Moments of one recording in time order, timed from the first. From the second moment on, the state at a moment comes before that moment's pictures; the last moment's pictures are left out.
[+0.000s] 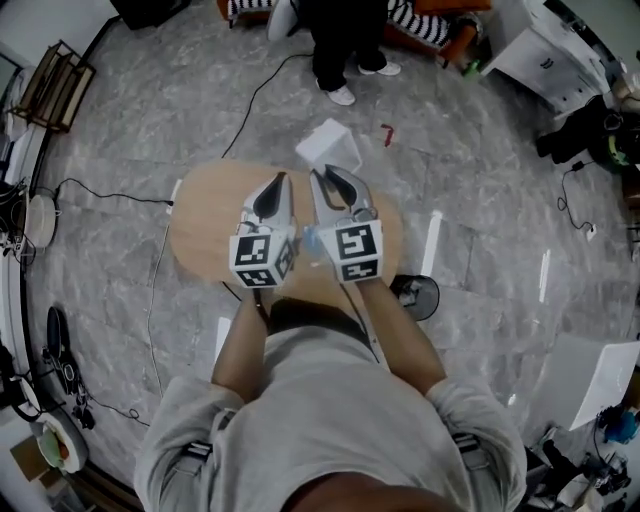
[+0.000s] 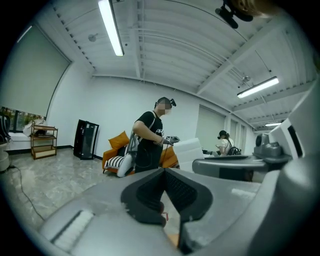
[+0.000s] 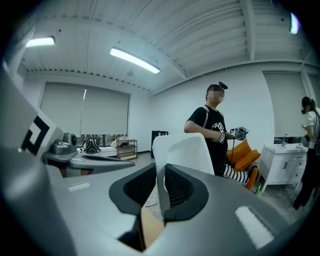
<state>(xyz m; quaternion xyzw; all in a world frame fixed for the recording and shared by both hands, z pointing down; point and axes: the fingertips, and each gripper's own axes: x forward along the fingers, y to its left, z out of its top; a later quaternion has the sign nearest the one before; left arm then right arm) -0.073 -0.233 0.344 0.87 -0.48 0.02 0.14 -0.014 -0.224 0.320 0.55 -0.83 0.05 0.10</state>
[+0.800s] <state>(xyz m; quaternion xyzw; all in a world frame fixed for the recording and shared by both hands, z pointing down) 0.019 -0.190 0.325 0.94 -0.31 0.01 0.15 0.072 -0.150 0.297 0.70 -0.70 0.04 0.14</state>
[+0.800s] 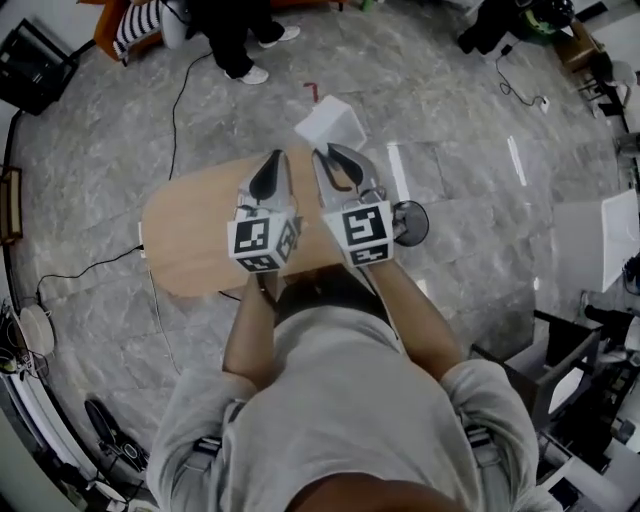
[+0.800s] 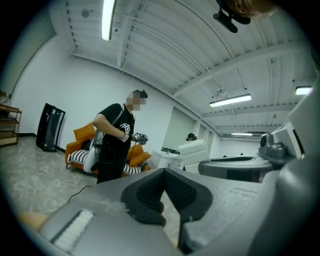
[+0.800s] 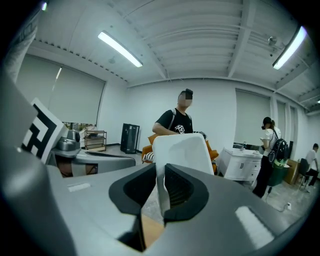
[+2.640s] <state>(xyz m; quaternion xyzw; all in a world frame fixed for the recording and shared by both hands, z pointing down) 0.350 0.087 0.343 0.97 -0.17 0.07 0.12 0.396 0.137 0.323 0.79 -0.60 0.05 0.12</state>
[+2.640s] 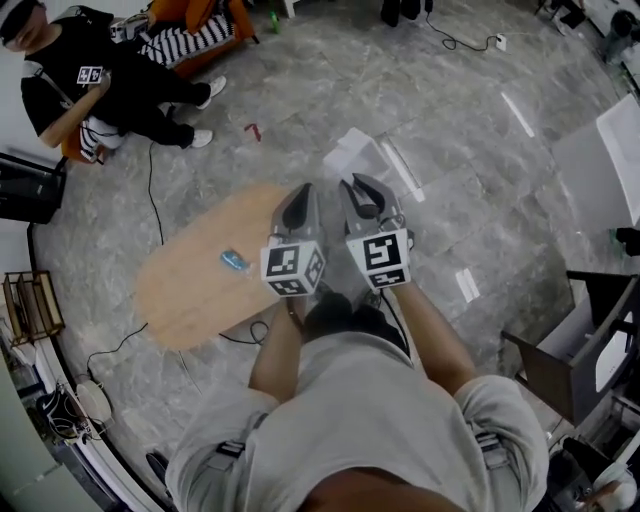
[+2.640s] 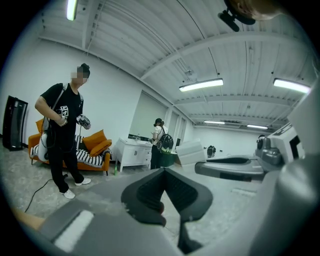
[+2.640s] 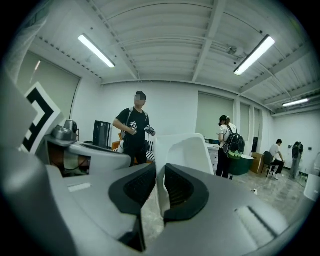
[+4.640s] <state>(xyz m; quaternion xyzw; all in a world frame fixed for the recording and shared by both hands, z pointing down) 0.387 0.138 0.778 0.91 -0.18 0.27 0.24 0.429 0.170 0.762 0.67 -0.64 0.31 0.20</state>
